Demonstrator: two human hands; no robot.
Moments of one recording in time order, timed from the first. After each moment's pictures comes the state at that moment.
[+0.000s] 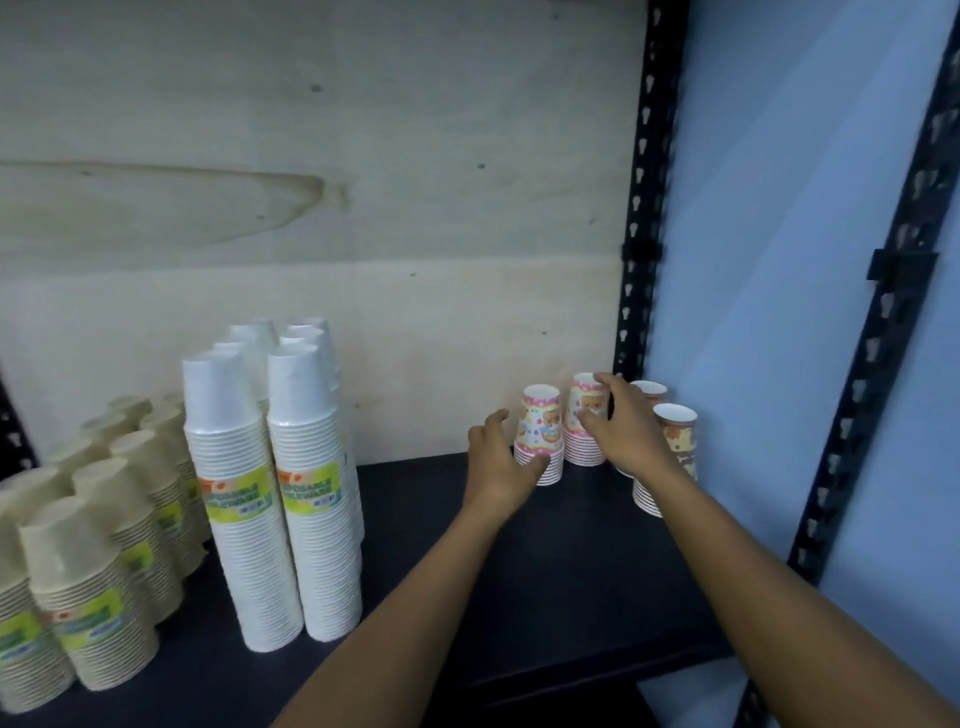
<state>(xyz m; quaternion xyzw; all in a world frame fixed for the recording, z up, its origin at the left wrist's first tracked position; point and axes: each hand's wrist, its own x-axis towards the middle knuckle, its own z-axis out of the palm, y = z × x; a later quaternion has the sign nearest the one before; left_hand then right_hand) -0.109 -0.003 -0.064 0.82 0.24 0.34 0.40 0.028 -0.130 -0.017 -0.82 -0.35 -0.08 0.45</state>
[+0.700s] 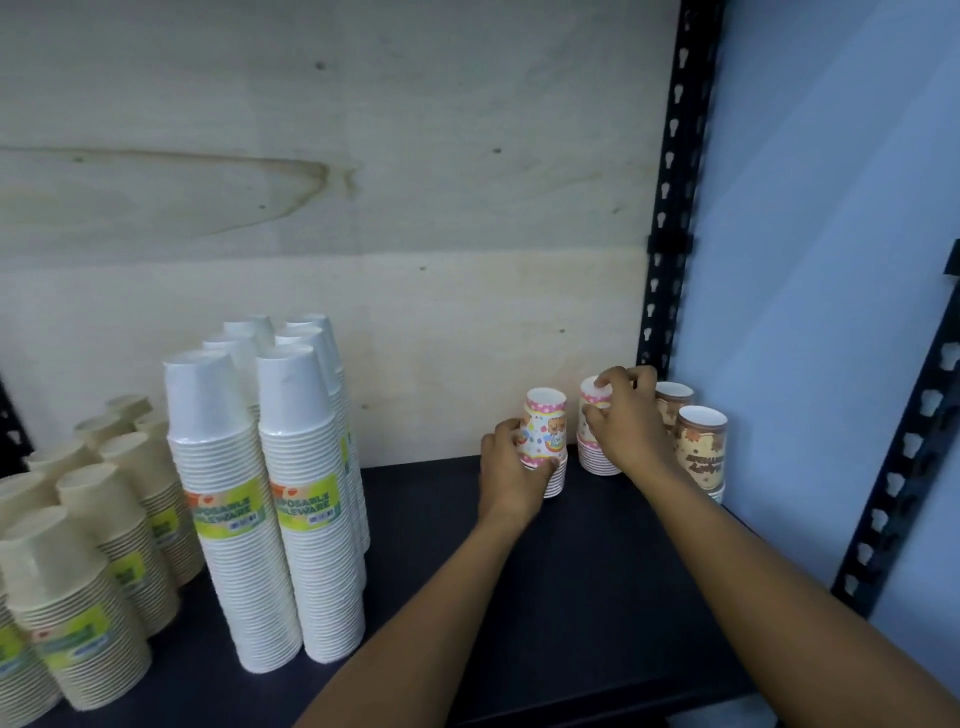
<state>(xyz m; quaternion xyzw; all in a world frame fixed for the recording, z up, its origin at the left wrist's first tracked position) -0.081 0.014 -0.087 0.78 0.26 0.38 0.42 0.051 -0.092 -0.031 -0.83 -0.36 -0.17 0.40</state>
